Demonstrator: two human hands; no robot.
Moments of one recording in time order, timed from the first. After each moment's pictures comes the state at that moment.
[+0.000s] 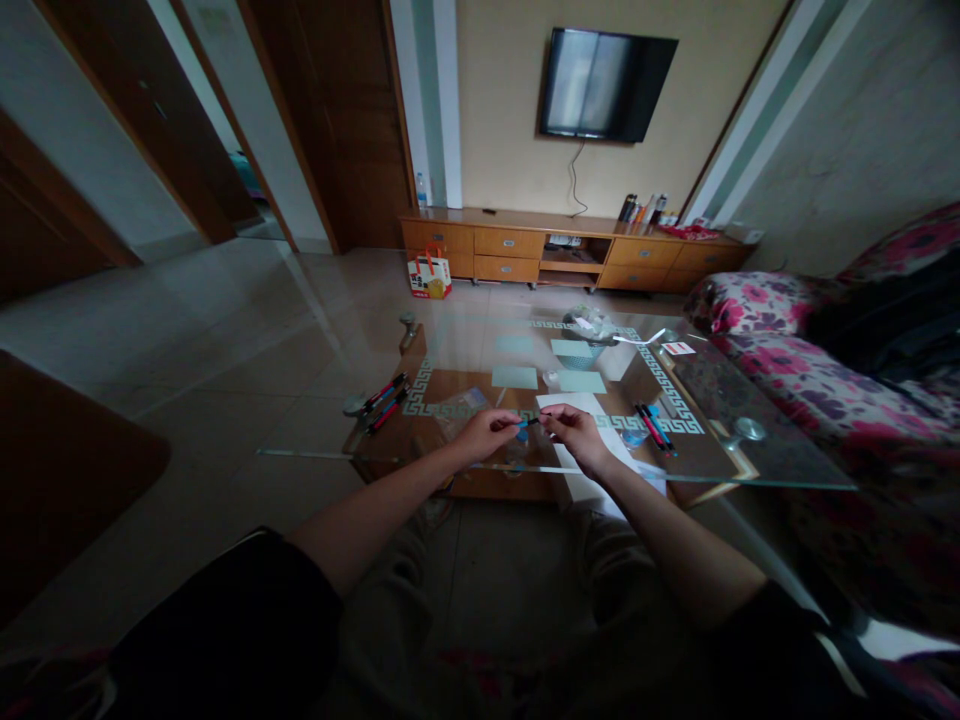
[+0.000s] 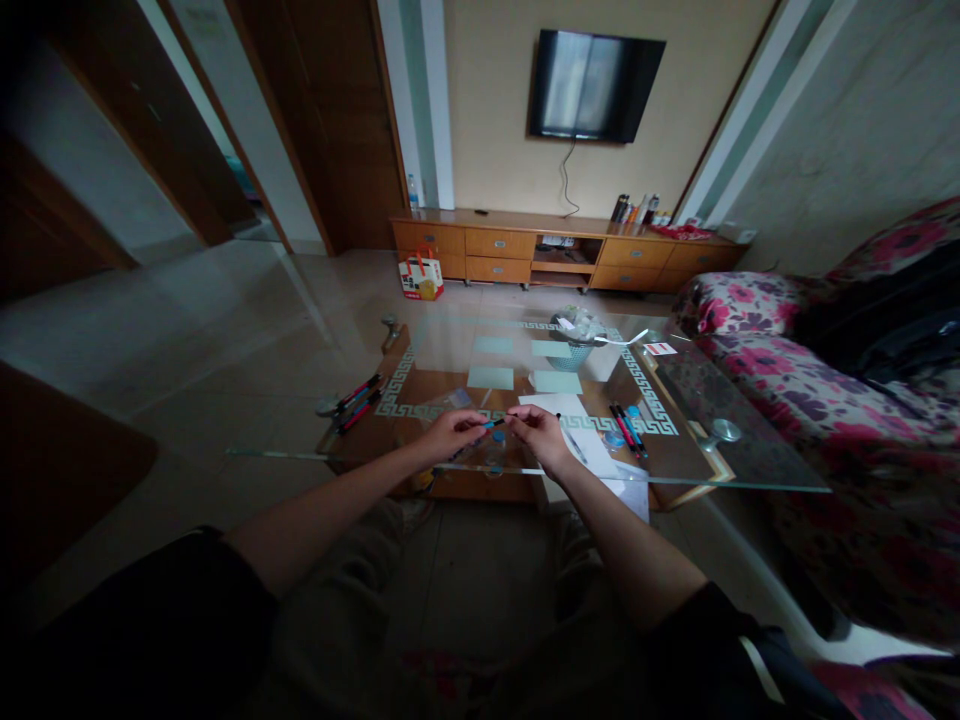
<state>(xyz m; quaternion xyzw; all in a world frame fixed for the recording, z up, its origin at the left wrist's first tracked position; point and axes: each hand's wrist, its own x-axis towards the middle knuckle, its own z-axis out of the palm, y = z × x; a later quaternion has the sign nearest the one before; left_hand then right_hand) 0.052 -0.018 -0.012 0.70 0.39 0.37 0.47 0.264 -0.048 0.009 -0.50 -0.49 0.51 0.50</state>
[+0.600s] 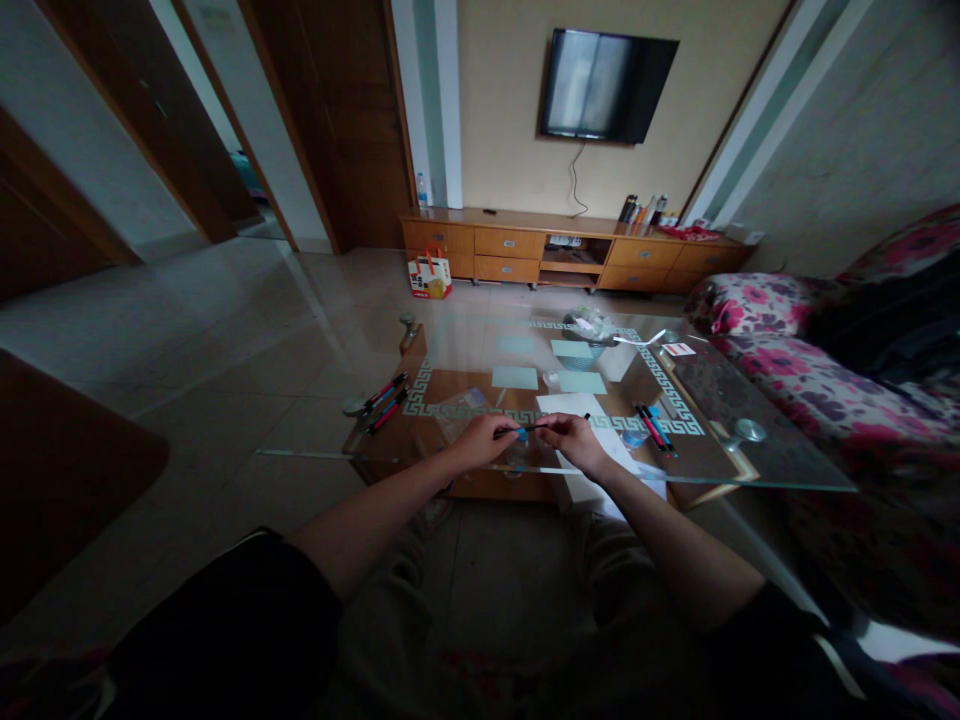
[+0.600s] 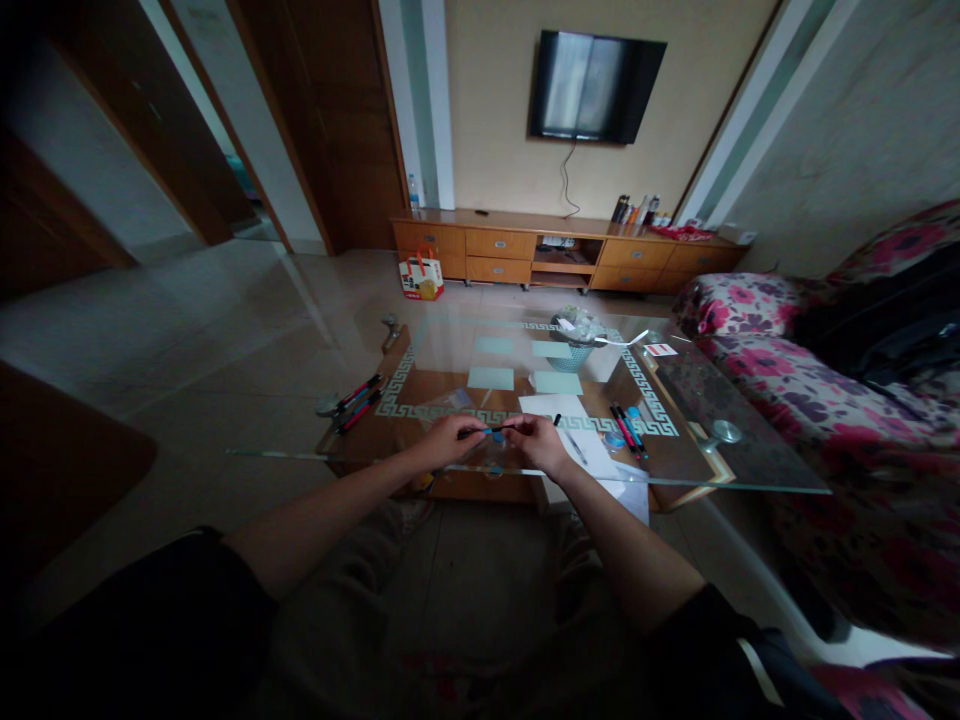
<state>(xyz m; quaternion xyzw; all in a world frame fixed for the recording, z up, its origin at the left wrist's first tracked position) 0.045 -0.020 -0.009 0.81 0.37 0.31 0.33 0.267 -0.043 -0.003 -0.49 -0.55 0.51 0.44</state>
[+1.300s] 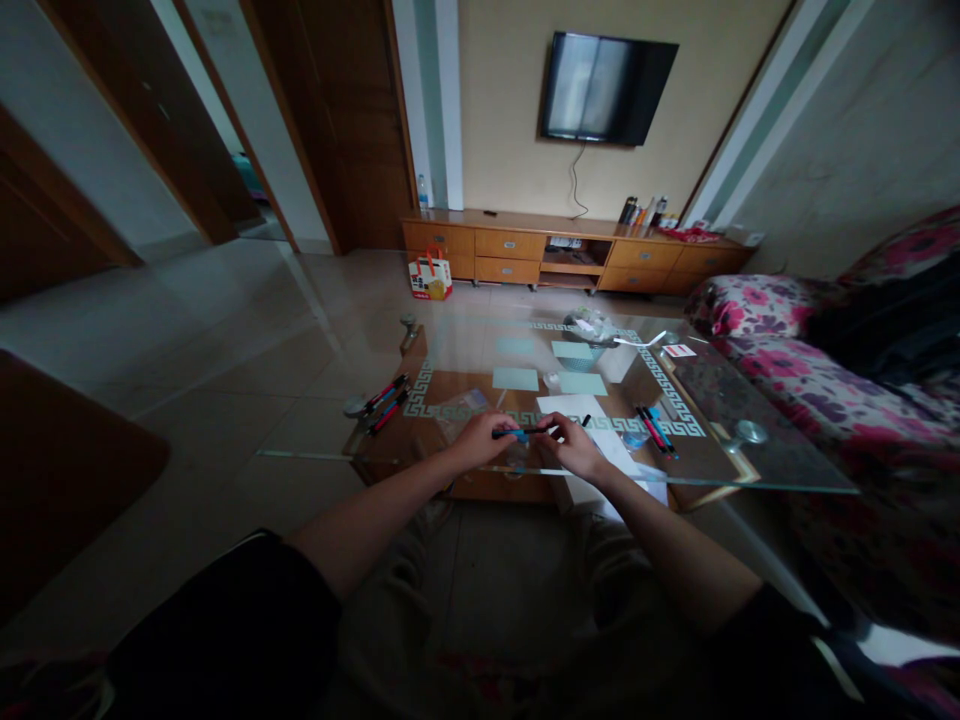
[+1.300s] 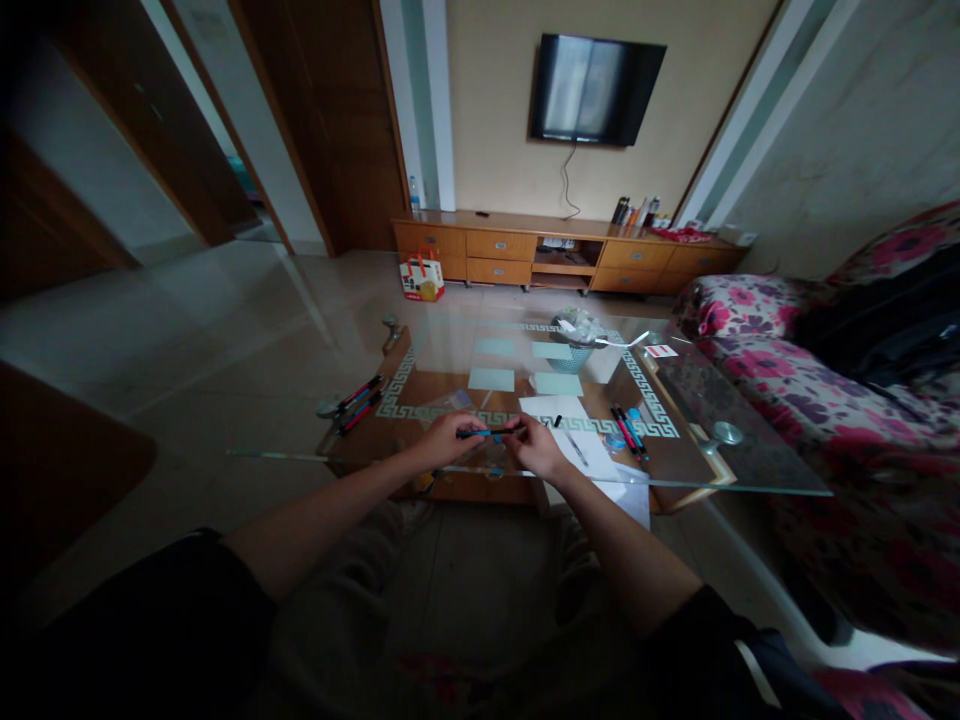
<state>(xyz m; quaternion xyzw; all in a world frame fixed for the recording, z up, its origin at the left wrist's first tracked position) 0.044 -0.016 -0.013 0.80 0.37 0.33 0.34 0.269 -0.047 -0.009 -0.53 -0.64 0.39 0.40</state>
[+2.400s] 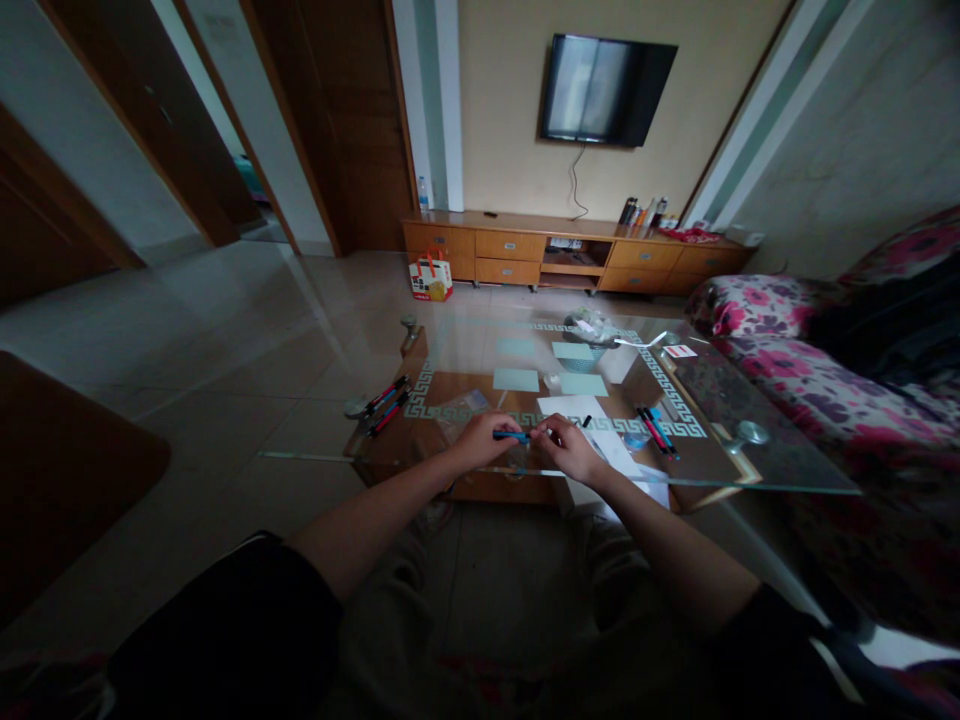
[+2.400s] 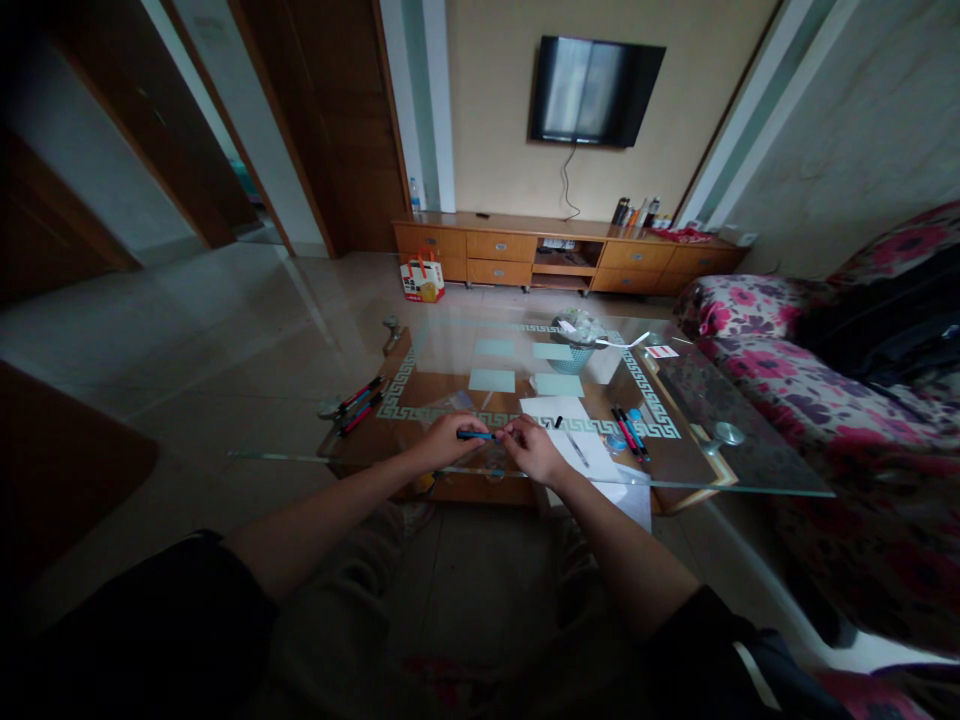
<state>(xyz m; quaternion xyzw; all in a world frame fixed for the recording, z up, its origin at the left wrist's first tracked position) 0.043 -0.018 -0.008 0.80 0.37 0.33 0.33 0.271 -0.046 -0.010 -0.48 -0.78 0.23 0.33</state>
